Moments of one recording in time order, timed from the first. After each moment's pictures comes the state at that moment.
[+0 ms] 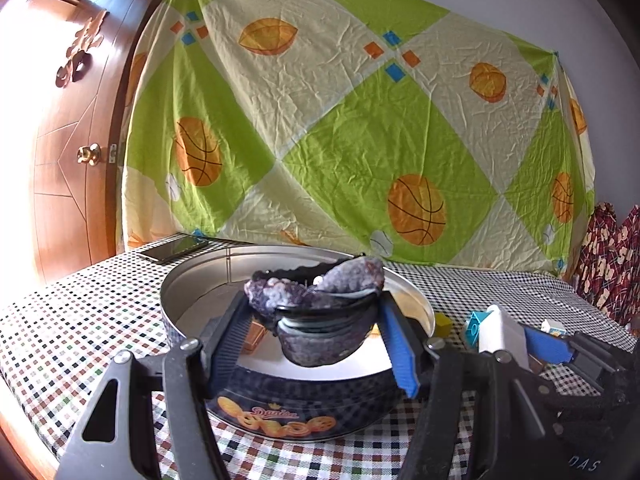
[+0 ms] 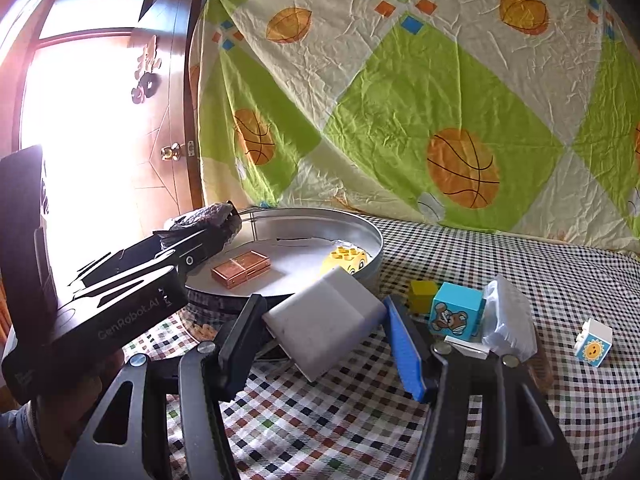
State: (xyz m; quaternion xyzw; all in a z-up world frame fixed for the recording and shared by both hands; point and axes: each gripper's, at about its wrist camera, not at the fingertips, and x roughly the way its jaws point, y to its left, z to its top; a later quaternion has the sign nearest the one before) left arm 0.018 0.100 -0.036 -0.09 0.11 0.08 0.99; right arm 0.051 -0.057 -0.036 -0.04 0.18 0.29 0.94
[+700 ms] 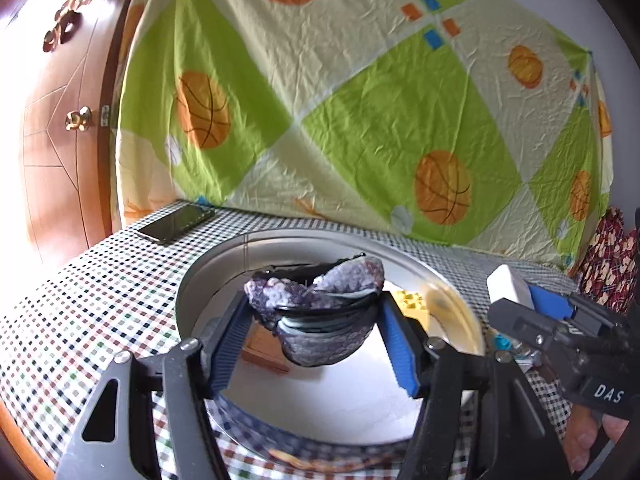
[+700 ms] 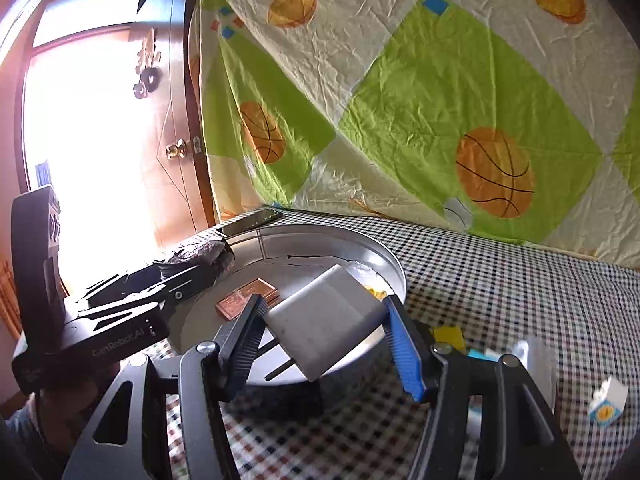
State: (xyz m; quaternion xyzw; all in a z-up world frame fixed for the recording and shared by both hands) left arm 0.075 0.158 -0.018 -0.11 0.21 0.07 0.97; right arm 0.130 -0.016 0.003 -0.05 0.23 0.32 0.92
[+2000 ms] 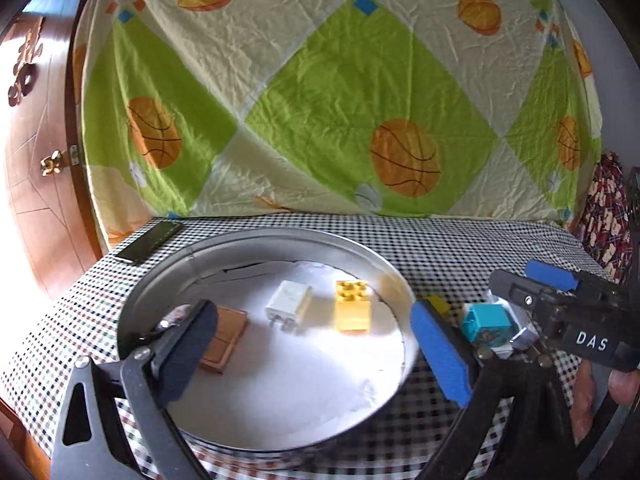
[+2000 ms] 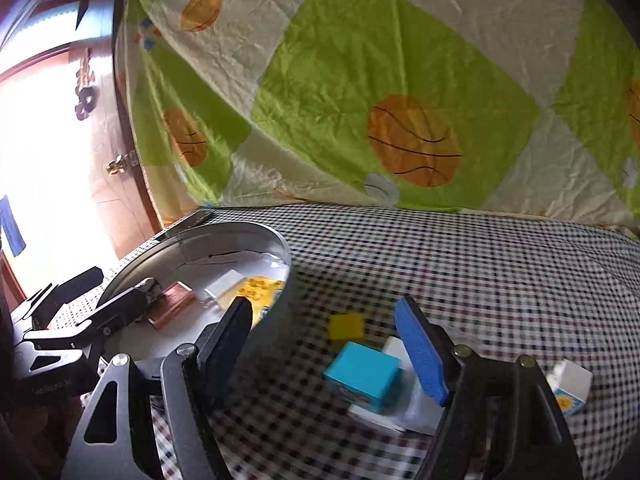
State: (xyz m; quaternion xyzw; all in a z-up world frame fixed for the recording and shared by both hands) left arm 0.091 0.061 -0.002 -0.03 0.24 0.05 0.97; right arm 0.159 -0.124 -0.006 0.01 0.27 0.22 0.94
